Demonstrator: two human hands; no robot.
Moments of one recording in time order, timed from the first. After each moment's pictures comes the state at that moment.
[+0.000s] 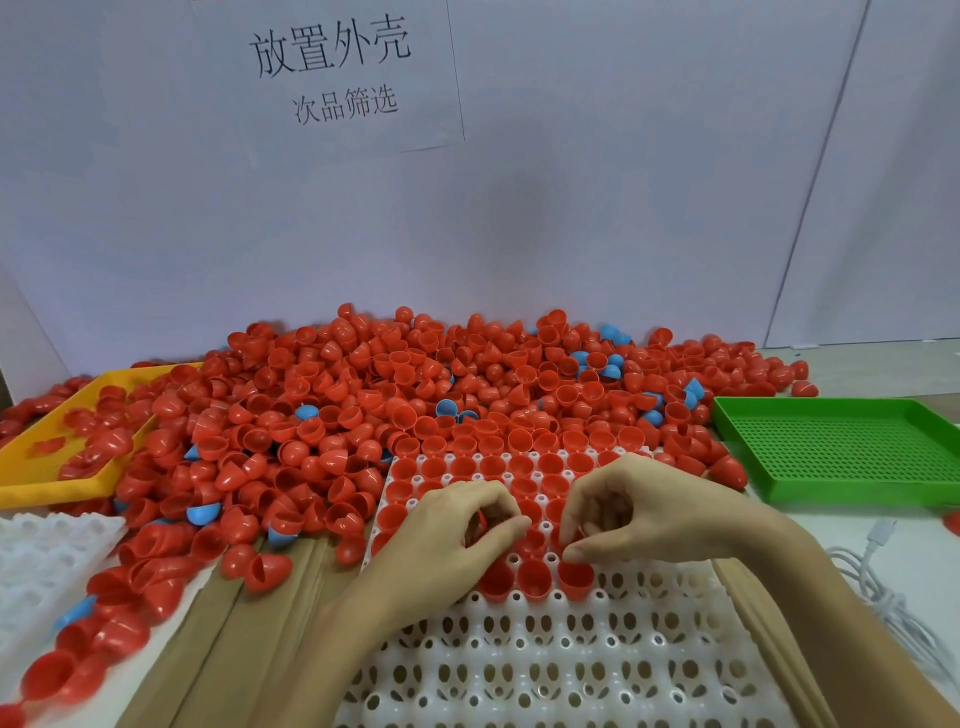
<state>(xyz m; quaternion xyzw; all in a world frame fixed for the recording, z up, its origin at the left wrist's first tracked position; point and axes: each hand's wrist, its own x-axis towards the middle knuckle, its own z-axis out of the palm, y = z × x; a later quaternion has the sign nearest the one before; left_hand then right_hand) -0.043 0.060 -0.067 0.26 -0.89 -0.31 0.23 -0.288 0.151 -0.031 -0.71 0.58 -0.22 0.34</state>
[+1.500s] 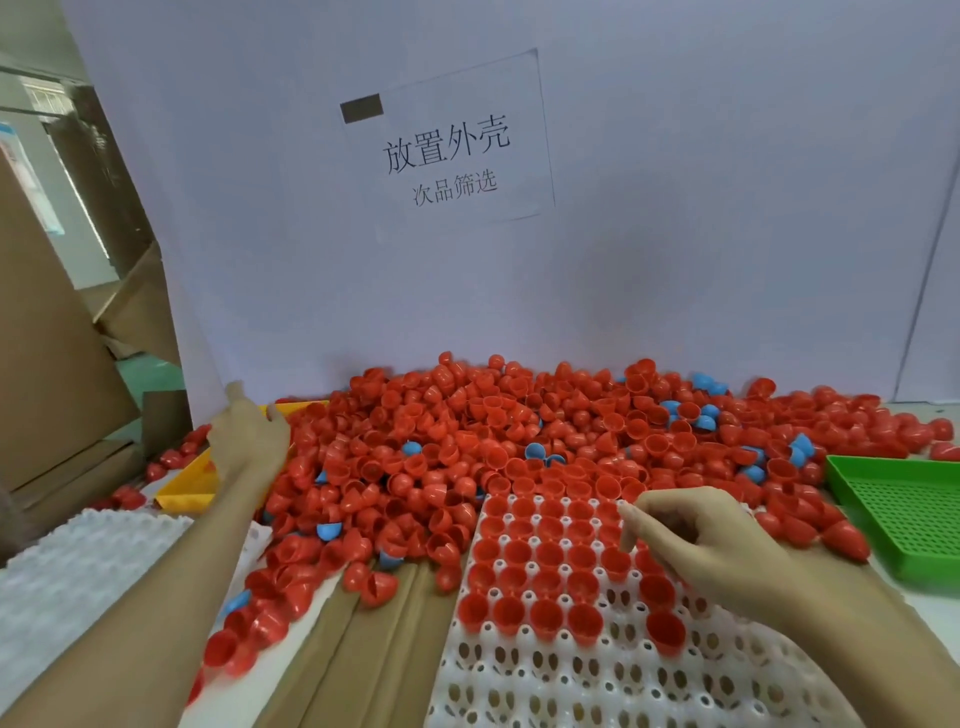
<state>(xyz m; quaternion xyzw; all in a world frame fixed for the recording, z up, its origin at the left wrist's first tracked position) 0.149 -0.130 0.000 0.70 -0.57 0.01 0.43 -0.252 0.142 -0.039 -0.68 0.55 -0.43 0.22</state>
